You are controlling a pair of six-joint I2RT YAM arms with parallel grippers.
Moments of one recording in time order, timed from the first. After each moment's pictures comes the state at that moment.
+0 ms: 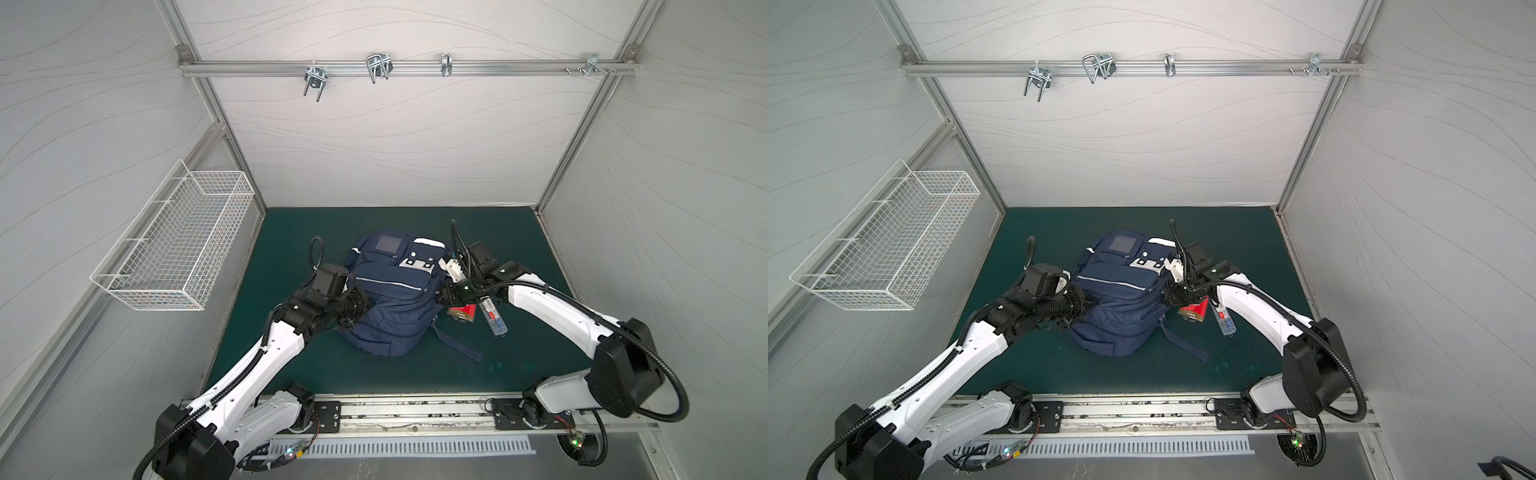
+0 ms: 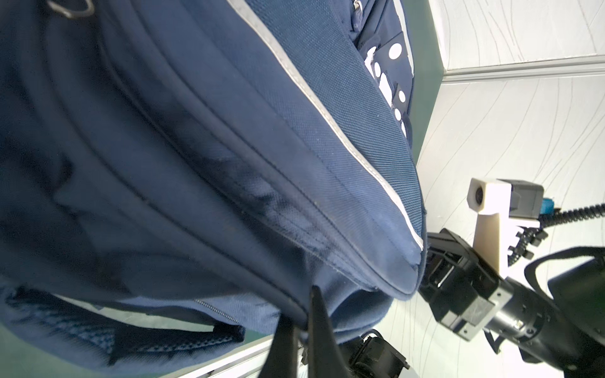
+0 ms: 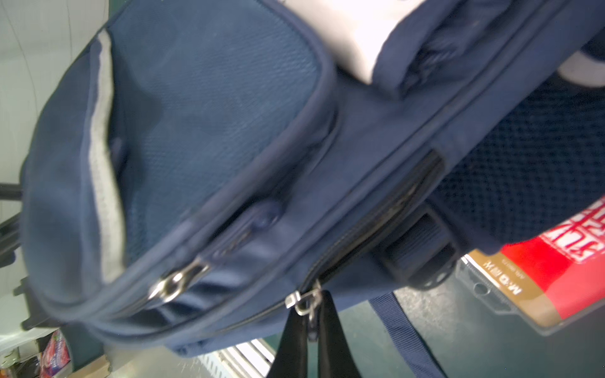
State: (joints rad) left arm -0.44 0.99 0.79 -0.62 0.29 -1.10; right arm 0.57 1.43 1.05 -0.67 -0.40 0.37
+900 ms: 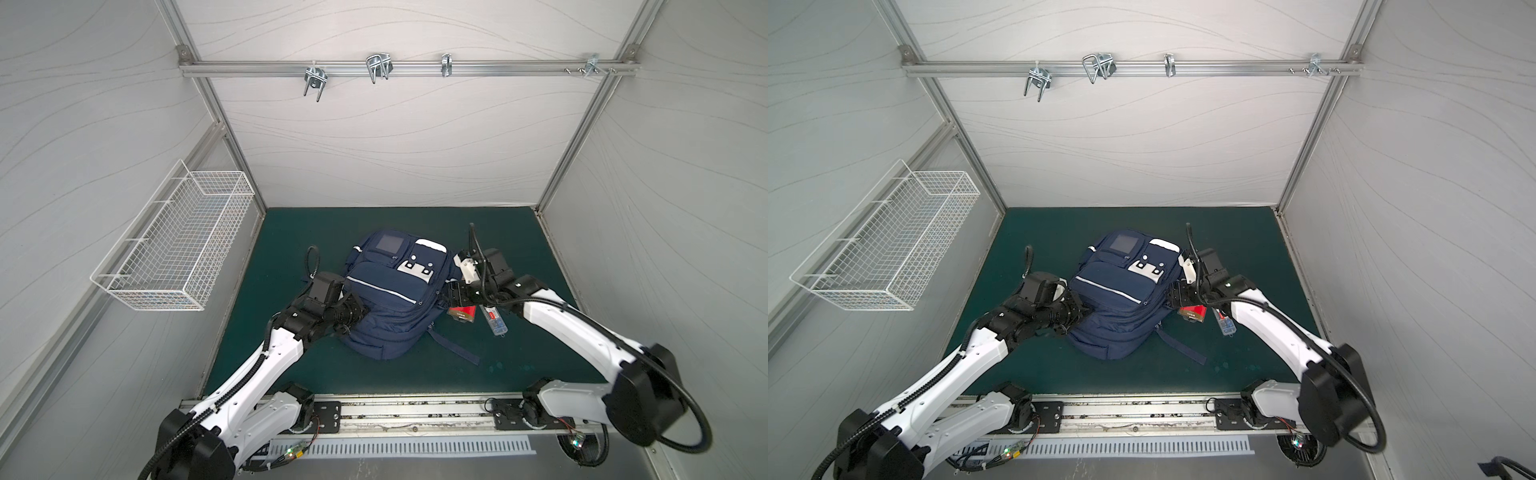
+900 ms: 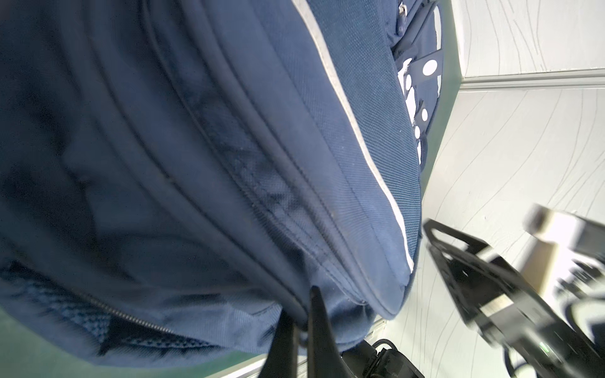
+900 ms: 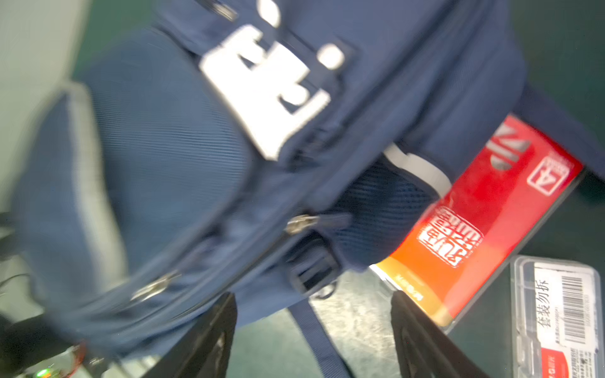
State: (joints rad) left arm -0.41 0.97 0.67 -0.55 0.31 -1.10; right arm 0.57 1.20 0.90 -0.54 -0.24 0.31
